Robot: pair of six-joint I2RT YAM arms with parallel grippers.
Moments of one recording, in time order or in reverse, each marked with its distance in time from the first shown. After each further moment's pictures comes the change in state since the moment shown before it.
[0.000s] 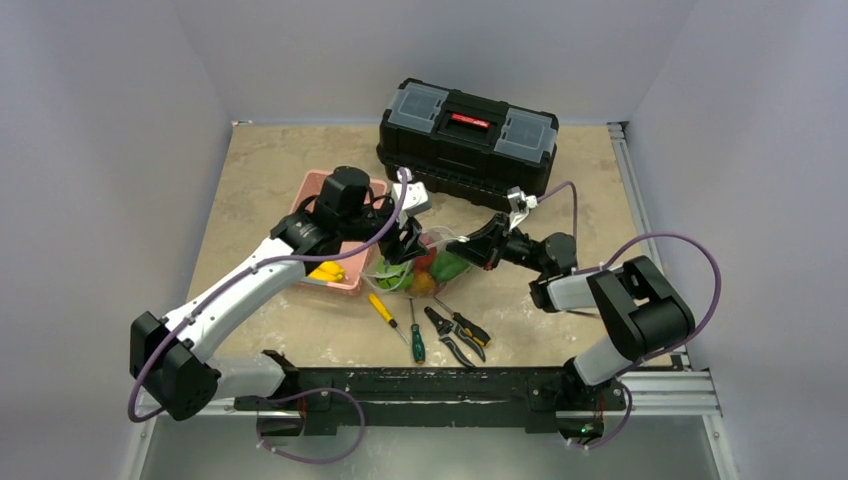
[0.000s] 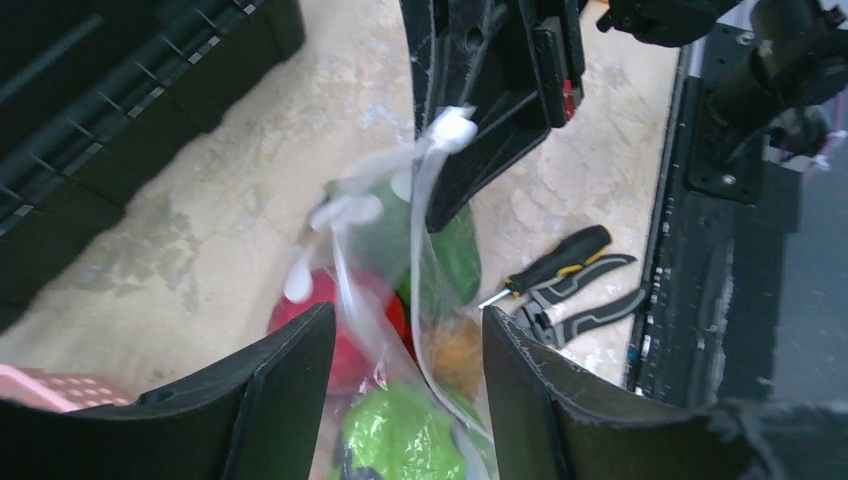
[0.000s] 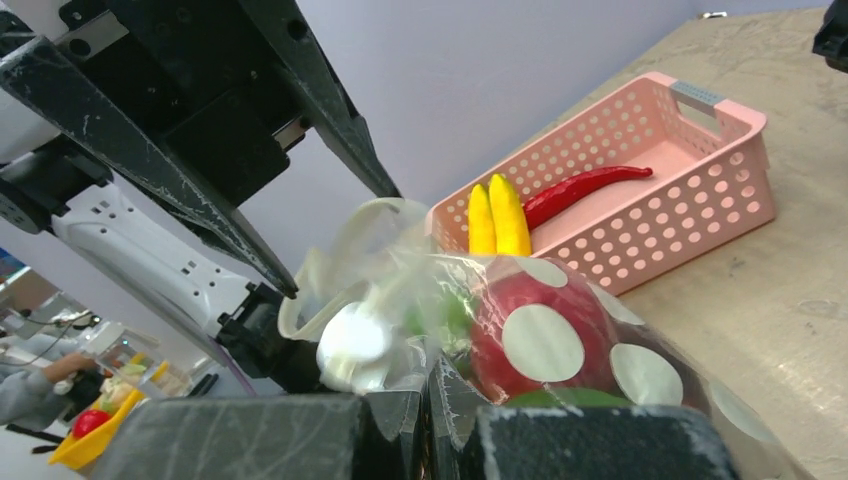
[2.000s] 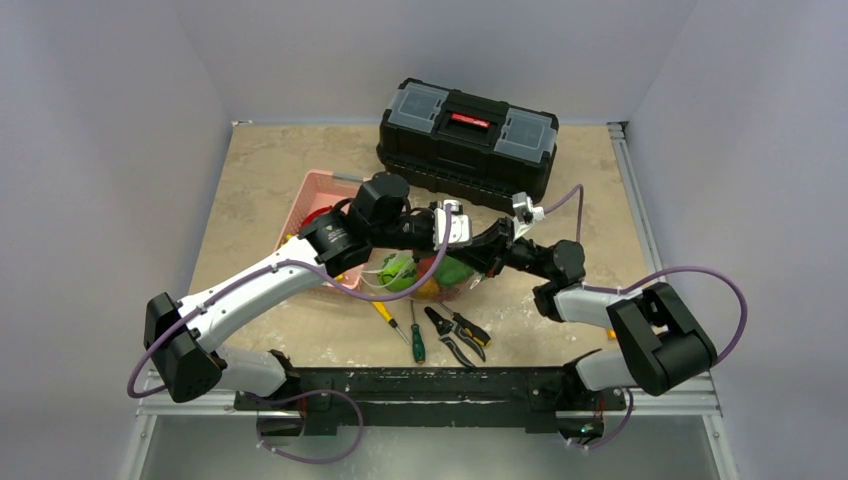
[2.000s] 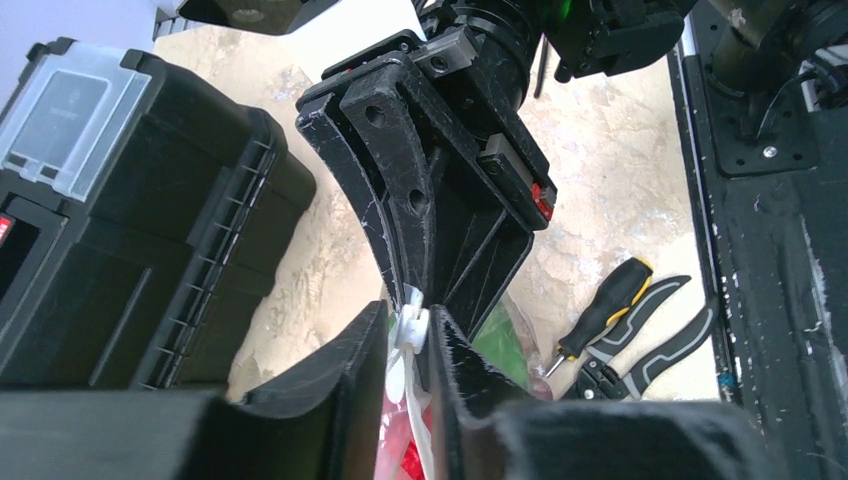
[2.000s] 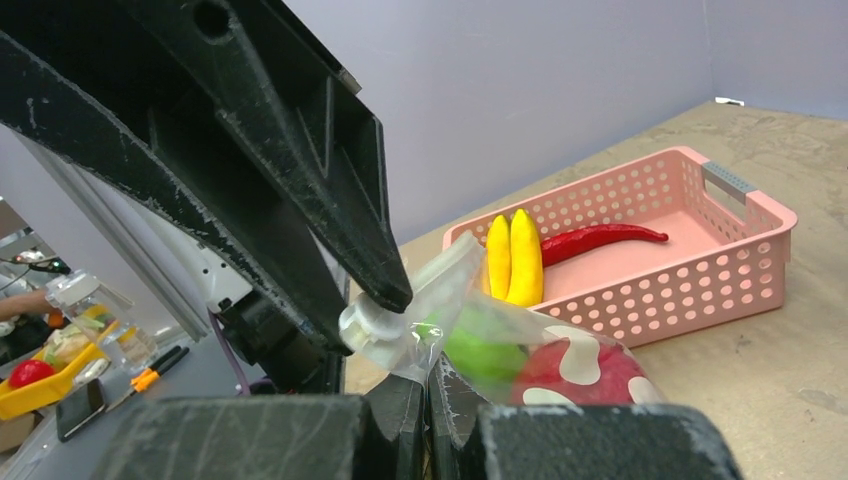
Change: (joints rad) left arm -0.237 0.066 0.113 0.073 -0.111 0.295; right arm 0.047 -0.180 -0.034 -0.050 0.001 -0.124
